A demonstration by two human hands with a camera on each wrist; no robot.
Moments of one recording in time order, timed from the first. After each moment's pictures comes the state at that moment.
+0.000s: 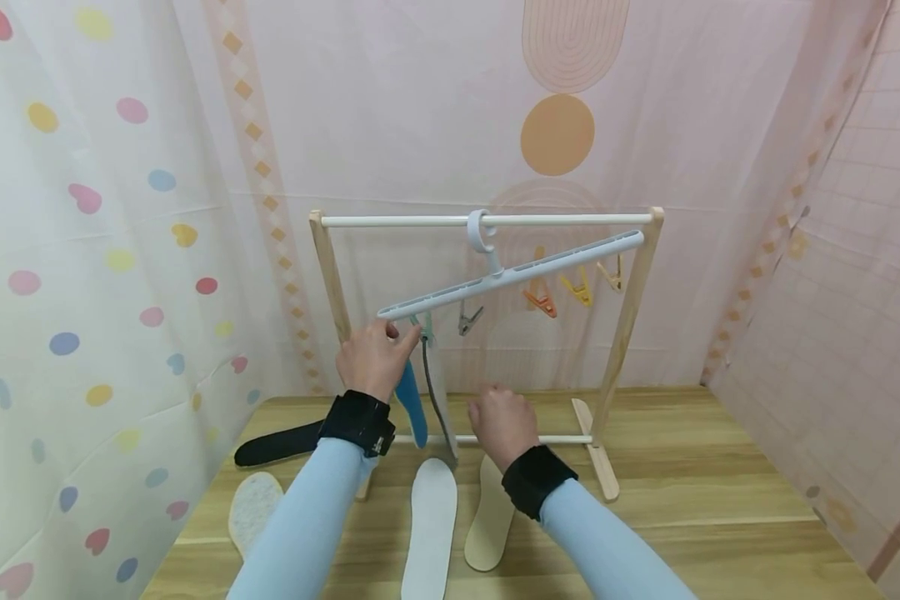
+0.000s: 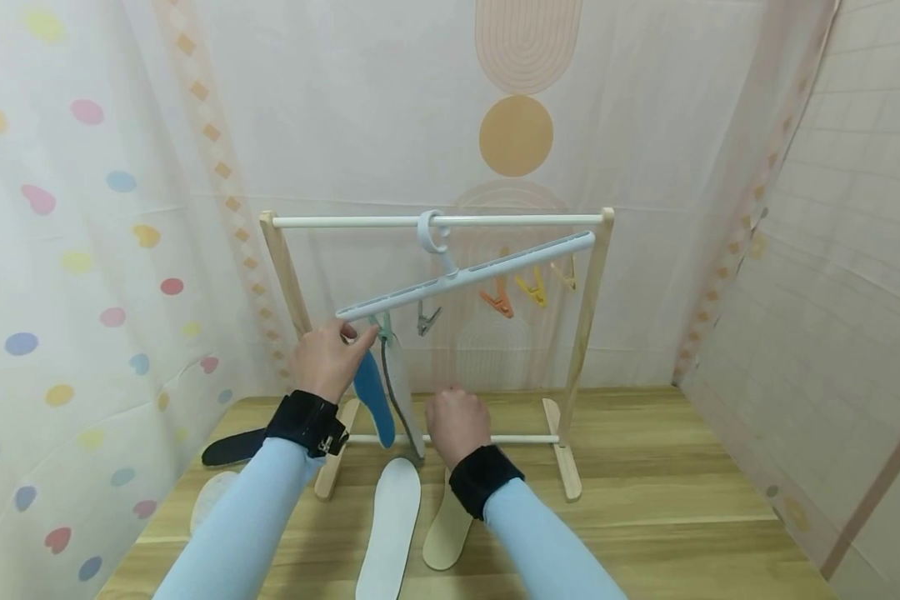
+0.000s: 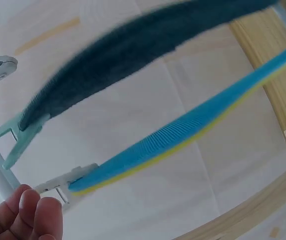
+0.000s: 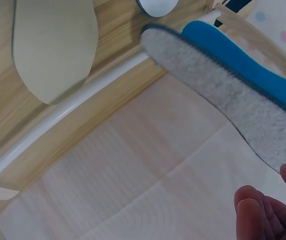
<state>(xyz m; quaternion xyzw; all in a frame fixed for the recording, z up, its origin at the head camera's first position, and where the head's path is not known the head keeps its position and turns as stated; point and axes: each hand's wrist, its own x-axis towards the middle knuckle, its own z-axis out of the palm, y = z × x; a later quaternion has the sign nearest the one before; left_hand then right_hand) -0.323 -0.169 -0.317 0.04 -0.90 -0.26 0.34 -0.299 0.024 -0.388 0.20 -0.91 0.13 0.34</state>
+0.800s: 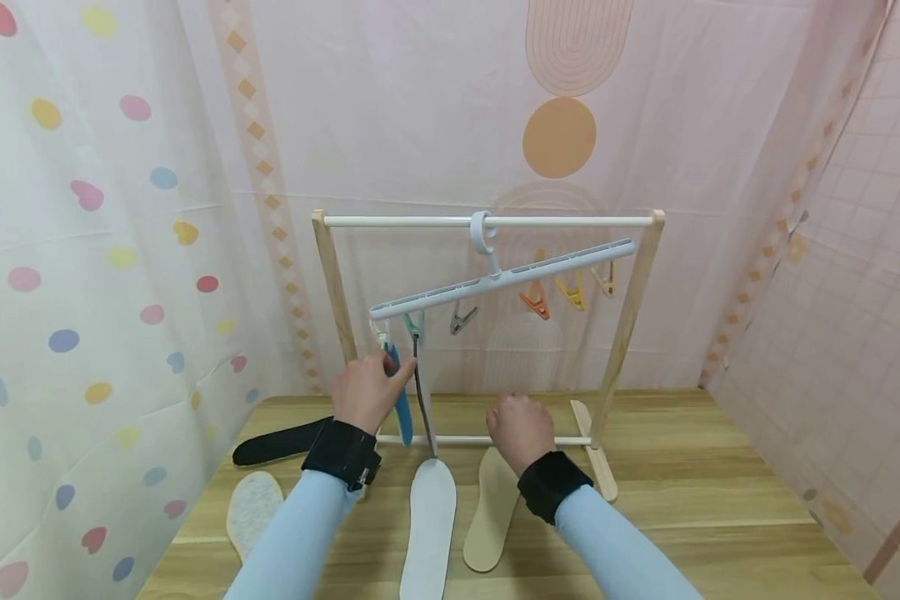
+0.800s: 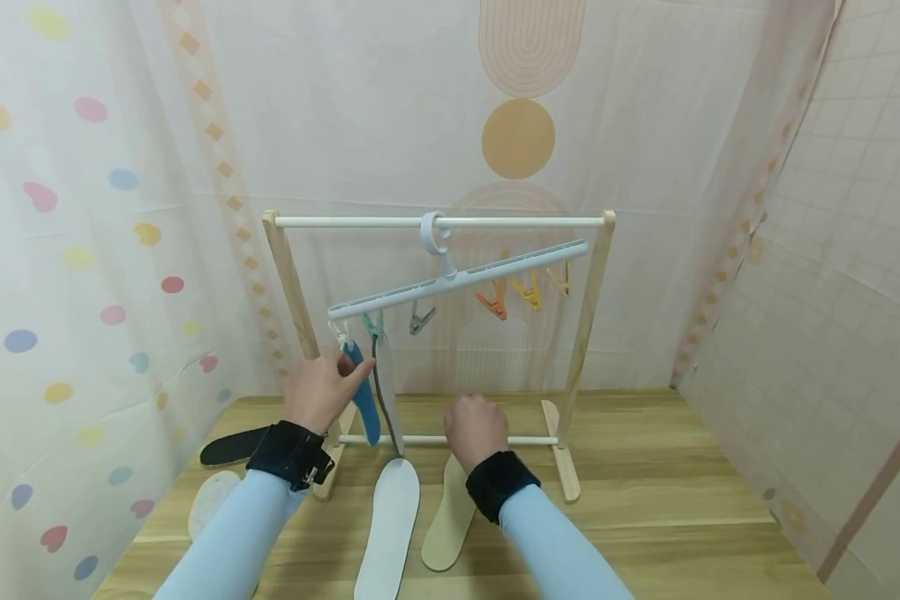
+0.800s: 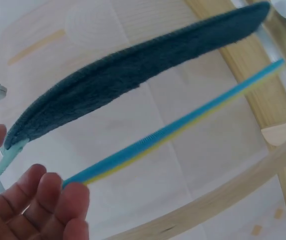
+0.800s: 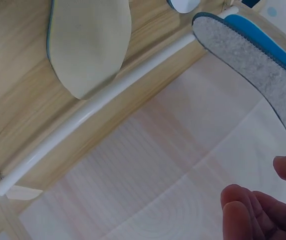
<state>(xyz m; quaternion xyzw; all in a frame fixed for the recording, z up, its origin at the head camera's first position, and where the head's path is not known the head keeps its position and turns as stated) -0.304 -0.185 -0.348 0.00 -0.93 -0.25 0.27 -0.302 0.045 -0.398 0.17 -0.93 0.11 0.32</state>
